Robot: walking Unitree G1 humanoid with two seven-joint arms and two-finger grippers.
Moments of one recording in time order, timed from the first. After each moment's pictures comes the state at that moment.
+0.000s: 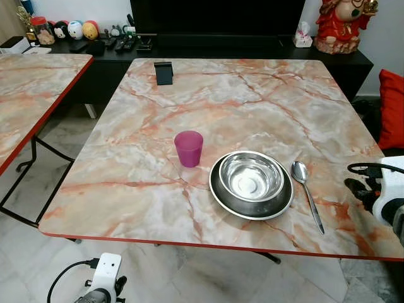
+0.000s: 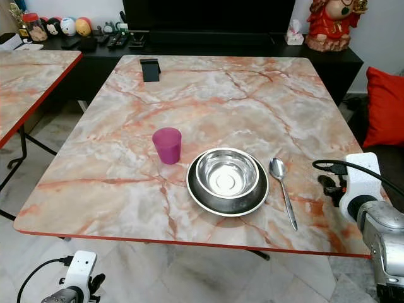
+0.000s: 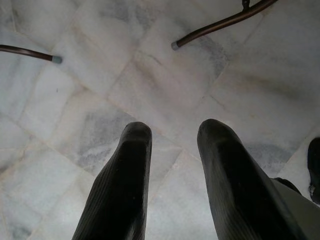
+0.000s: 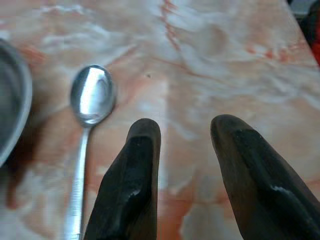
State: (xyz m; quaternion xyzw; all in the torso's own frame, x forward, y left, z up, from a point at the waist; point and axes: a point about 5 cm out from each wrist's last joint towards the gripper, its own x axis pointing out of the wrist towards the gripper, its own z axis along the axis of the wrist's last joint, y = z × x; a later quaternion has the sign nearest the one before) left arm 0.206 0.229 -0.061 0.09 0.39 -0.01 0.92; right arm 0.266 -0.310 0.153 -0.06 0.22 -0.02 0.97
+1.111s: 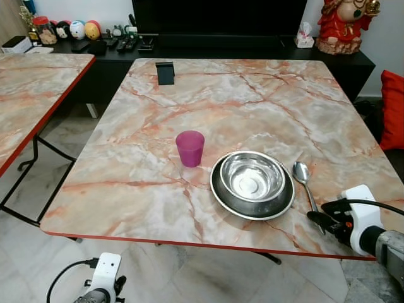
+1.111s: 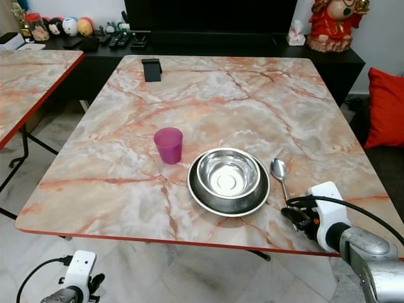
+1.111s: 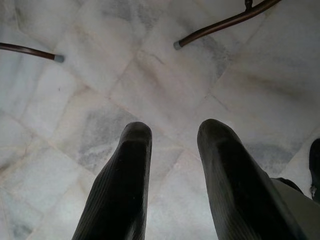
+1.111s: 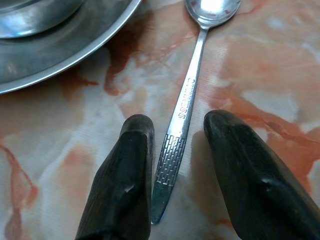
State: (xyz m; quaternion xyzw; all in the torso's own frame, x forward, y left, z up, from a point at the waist) left arm 0.207 0.230 -0.060 0.09 0.39 -0.01 0.92; right arm 0.242 -0.281 0.108 -0.08 0.28 0.14 0.95
